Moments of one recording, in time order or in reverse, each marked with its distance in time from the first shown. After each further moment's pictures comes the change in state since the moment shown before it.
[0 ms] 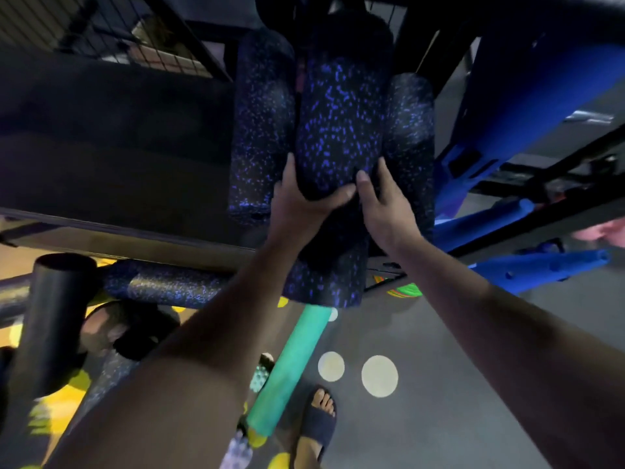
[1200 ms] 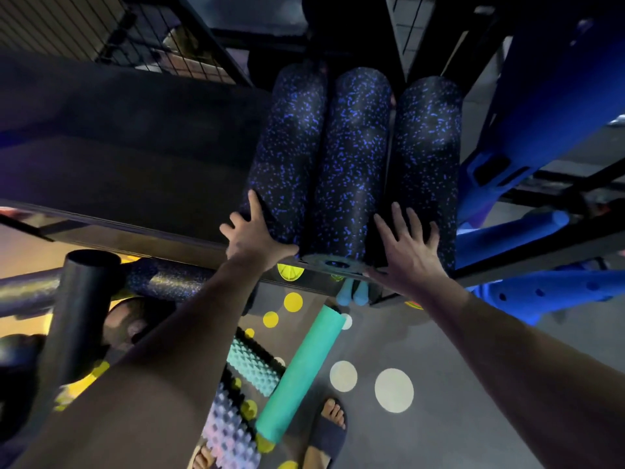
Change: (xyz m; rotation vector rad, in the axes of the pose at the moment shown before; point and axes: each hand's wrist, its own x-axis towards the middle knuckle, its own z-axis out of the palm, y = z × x) left_hand 0.007 -0.070 -0.051 0.791 -0.056 -0.292; right_hand -0.009 0.079 0.010 -0.936 -0.220 -0.223
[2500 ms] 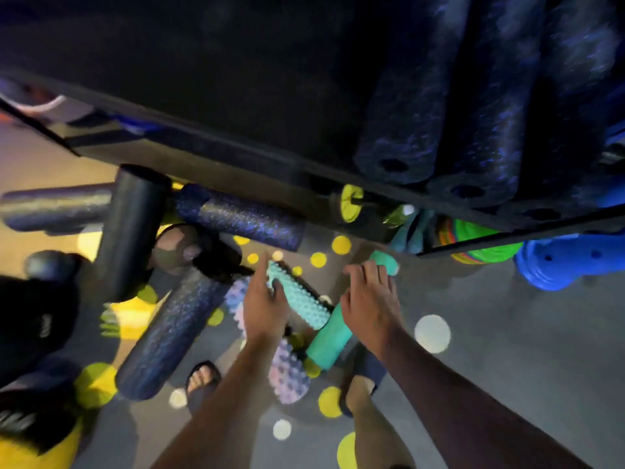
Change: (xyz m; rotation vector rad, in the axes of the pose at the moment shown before) left_hand -0.112 -0.314 0.114 -0.730 0.182 -0.083; right_hand -0.139 -0.307 0.124 0.082 0.072 -0.059
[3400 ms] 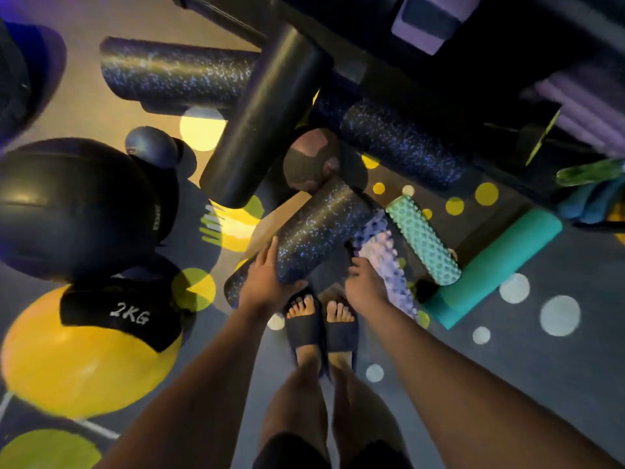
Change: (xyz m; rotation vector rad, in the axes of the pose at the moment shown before) left_hand 0.088 -0.357 -0.247 0.361 -0.440 -0.246; right_hand -0.016 -0.360 0.257 0.659 -0.711 0.632
